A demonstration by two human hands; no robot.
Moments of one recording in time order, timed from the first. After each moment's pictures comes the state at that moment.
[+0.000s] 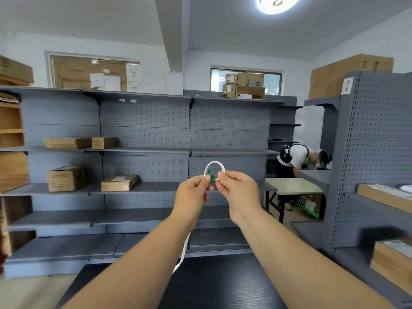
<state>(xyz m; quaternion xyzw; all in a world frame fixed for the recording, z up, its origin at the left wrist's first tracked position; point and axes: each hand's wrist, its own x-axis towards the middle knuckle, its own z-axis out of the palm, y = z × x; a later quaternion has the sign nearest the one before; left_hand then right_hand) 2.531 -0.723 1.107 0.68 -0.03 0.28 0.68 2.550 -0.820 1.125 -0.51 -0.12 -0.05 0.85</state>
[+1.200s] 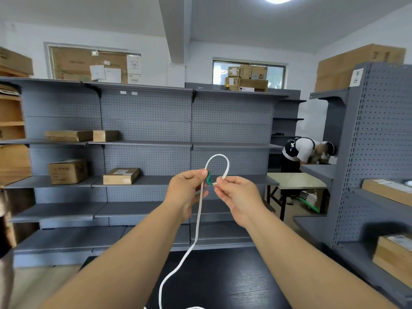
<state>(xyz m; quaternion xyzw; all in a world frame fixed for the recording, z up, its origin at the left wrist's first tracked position) 2.539 -0.696 1.106 0.58 -0.01 0.19 0.79 2.558 -0.817 1.105 -0.54 -0.13 0.04 0.83</state>
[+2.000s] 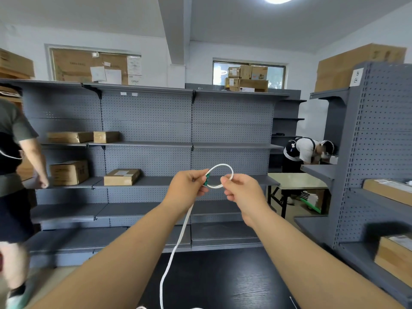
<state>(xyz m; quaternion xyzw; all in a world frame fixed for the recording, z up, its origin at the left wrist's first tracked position) 2.543 -0.688 1.107 0.75 -0.06 0.26 0.60 2.564 -0.829 1.105 -0.69 -0.15 -0.05 0.71</state>
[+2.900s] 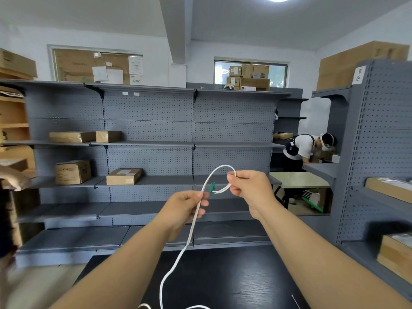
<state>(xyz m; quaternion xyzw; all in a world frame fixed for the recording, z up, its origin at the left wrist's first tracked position) 2.527 -0.676 1.068 0.69 -0.02 0.10 0.72 2.574 -0.837 1.108 -0.67 -0.16 -0.08 0.72</state>
